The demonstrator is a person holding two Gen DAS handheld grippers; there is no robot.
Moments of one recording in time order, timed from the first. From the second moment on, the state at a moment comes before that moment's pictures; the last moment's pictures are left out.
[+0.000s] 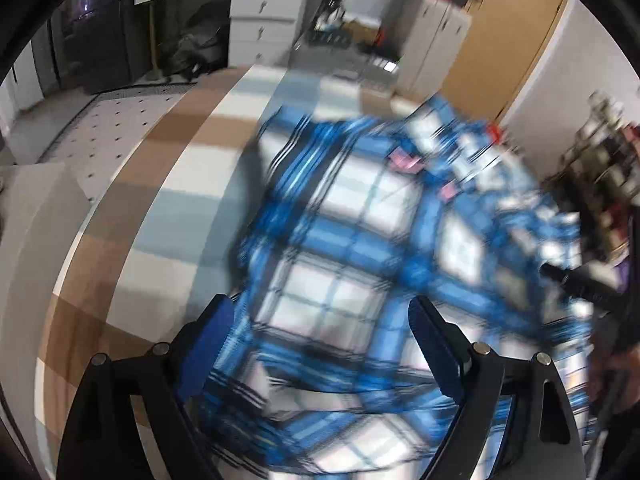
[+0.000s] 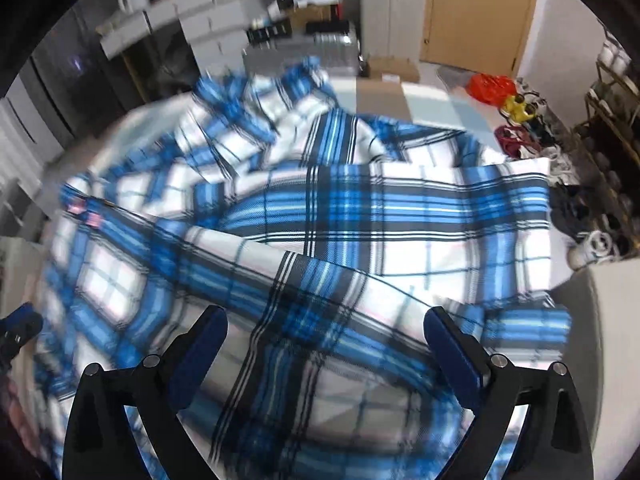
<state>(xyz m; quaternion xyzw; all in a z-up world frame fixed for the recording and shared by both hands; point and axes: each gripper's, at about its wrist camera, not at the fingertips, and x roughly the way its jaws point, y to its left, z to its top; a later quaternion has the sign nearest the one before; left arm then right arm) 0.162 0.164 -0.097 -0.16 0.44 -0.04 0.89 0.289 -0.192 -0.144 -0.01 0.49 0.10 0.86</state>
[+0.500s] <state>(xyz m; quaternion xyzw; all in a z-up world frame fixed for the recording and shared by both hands) 0.202 0.153 -0.146 -0.16 0.48 -0.07 0.86 0.260 -0.168 -0.158 -0.10 0.54 0.10 0.83</state>
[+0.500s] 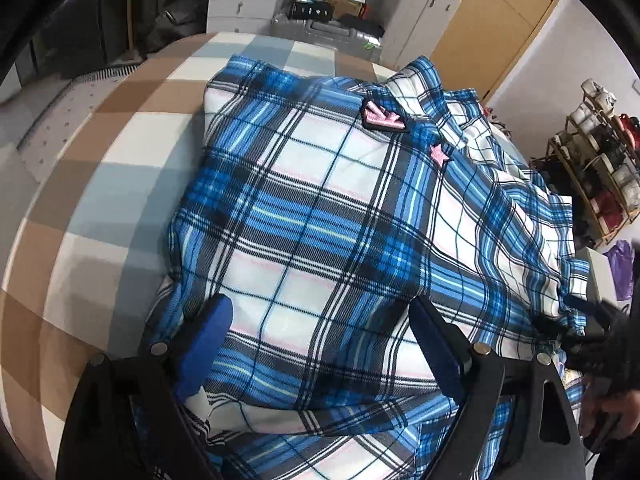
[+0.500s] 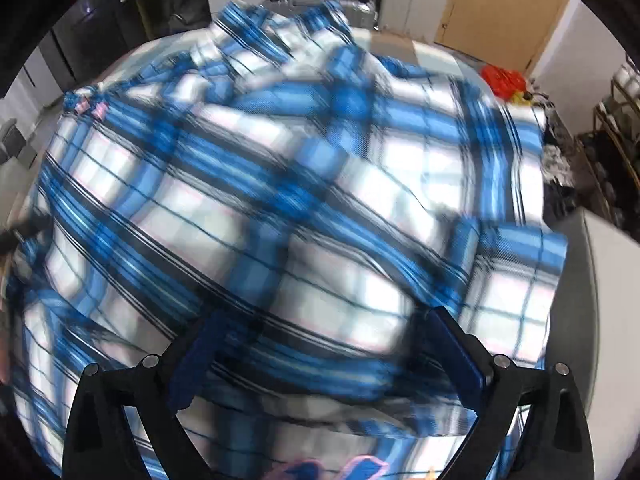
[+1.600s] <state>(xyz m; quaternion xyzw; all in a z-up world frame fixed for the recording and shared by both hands) 0.152 0.180 -0.092 -0.17 0.43 -0.08 0.88 0.188 -0.164 -0.096 0.12 0.43 0.18 0.88</state>
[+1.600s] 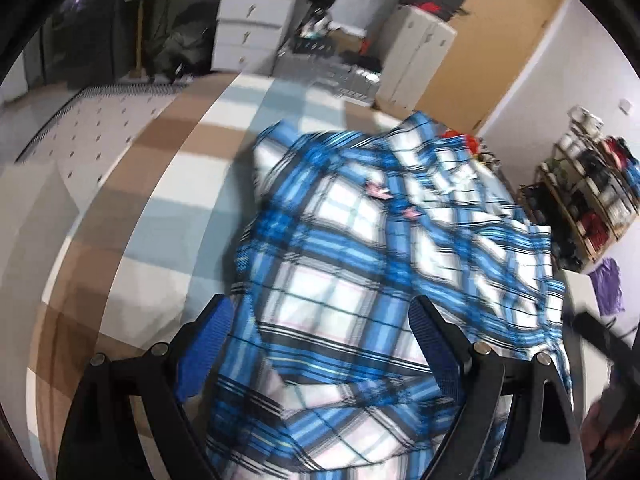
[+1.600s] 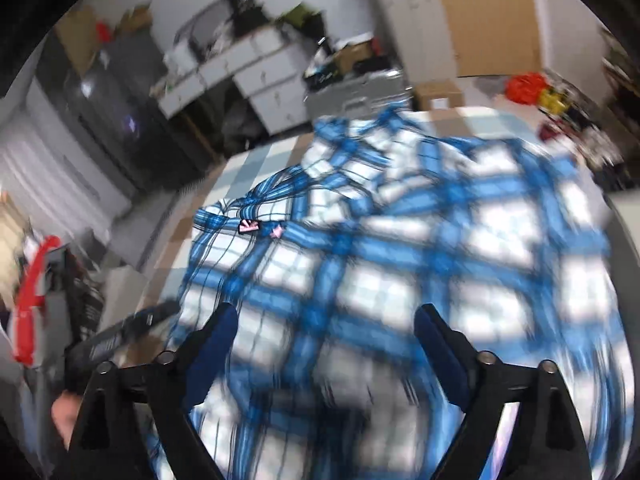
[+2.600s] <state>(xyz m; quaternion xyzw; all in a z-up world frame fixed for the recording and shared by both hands) 0.392 0.049 -0.068 -0.12 0.54 -0.07 0.83 0.052 -0.235 -0.095 0.16 0.35 0.19 0.90</state>
